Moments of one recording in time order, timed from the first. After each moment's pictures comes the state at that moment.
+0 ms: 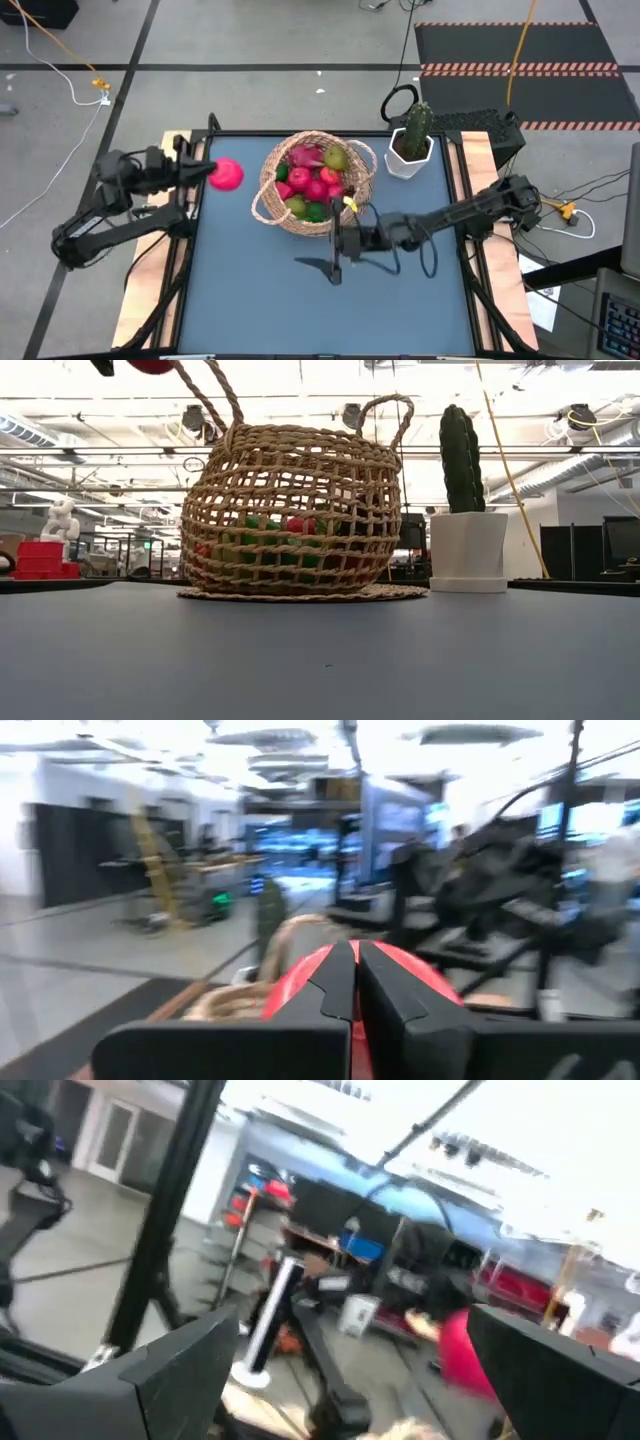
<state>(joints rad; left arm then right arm) 0.51 0.26 0.65 -0.18 0.37 -0.08 0.27 1.64 1.19 0.71 0.18 -0.39</state>
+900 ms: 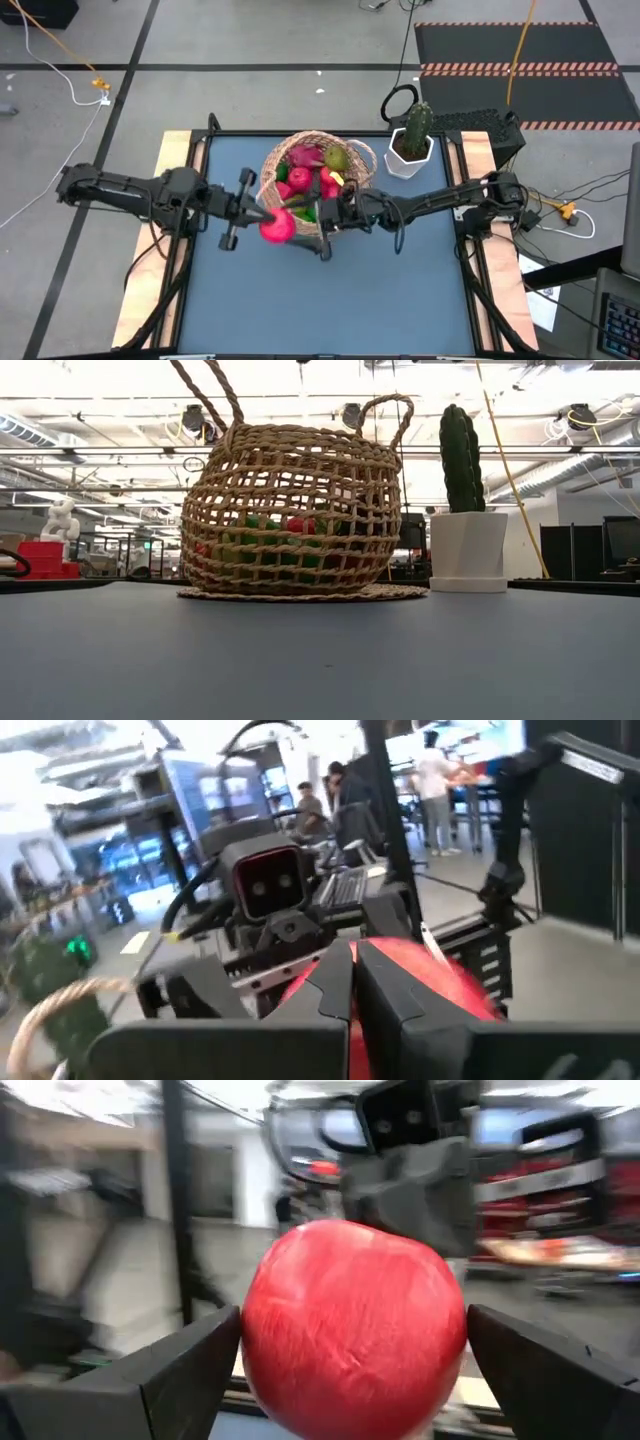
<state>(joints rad) -0.12 0.88 0.73 0.24 0.17 0.25 0.09 1.73 1.19 0.70 -0.05 0.01</state>
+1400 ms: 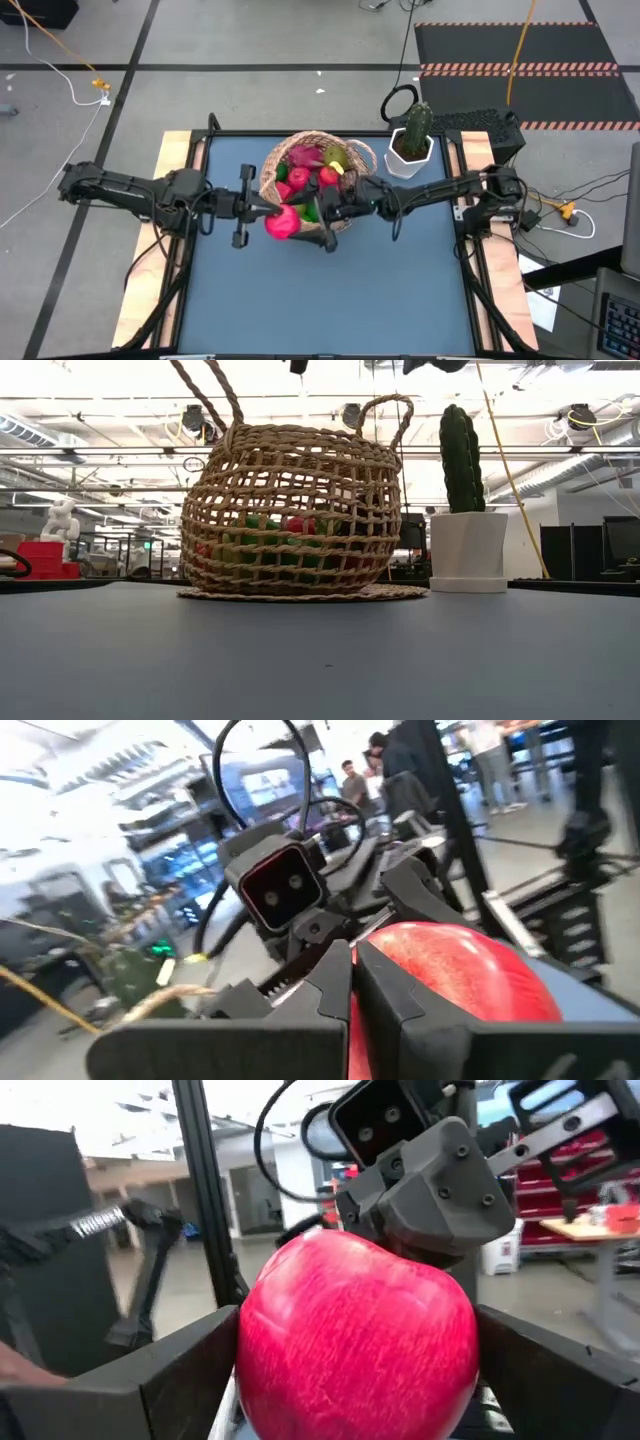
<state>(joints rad) -0.15 0.96 0.78 0.25 0.02 0.44 0.05 1.73 1.19 0.71 -0.21 0.16</state>
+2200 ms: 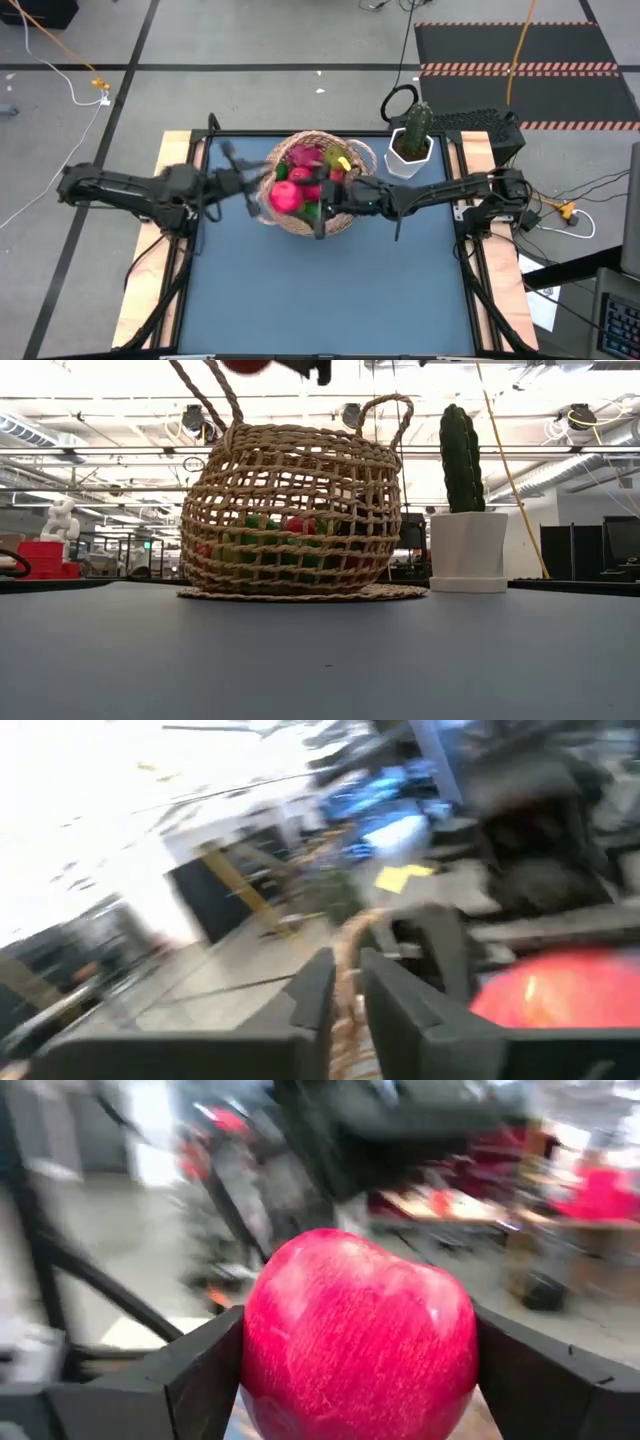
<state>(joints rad) -0.12 0.93 0.78 0.29 -0.47 0.54 0.03 1.68 1.19 0.54 0.09 0.00</state>
